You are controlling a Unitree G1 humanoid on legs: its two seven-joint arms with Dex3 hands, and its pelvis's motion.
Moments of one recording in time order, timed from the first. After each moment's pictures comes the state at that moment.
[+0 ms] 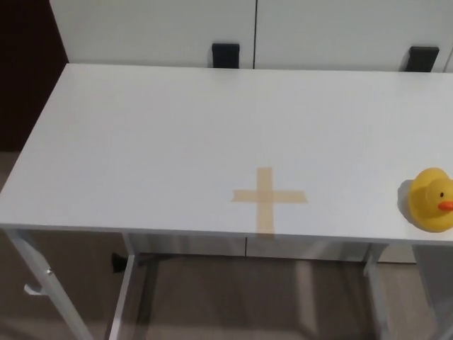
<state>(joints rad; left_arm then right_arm) -0.04 0.54 -0.09 1.28 0.26 -0.17 0.02 0.25 -0.82 -0.45 1.19 0.08 -0.20 0.25</state>
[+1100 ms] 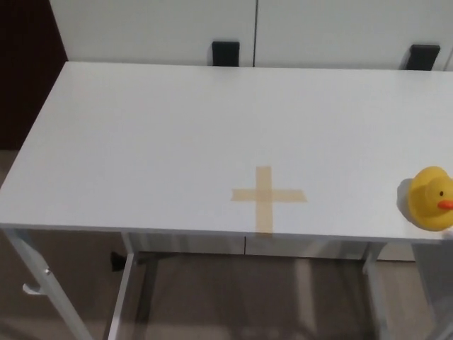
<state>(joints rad) -0.06 0.54 -0.07 1.31 0.26 -0.17 0.03 -0.23 -0.82 -0.44 0.46 0.18 -0.09 0.17</state>
